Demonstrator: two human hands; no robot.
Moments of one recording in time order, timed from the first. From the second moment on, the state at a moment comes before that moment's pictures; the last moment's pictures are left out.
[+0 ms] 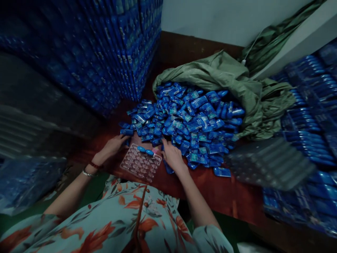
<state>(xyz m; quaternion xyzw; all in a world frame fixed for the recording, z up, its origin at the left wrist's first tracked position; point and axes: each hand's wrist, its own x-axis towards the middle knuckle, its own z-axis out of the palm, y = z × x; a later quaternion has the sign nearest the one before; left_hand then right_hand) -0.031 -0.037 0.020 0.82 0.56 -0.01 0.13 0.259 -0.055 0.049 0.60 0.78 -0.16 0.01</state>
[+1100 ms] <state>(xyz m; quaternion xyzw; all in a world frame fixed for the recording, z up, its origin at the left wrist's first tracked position) 0.001 -0.079 0.005 0.89 0.39 0.20 0.16 0.229 -0.102 0.039 0.48 0.88 -0.06 0.01</state>
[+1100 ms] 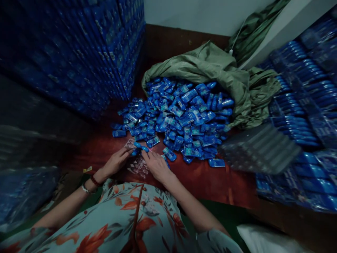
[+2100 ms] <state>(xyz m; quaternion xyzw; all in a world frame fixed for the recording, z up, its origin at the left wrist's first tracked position) 0.019 -0.082 0.018 0.90 0.36 0.18 0.15 0.226 -0.110 0.037 0.51 0.85 -0.09 -0.09</state>
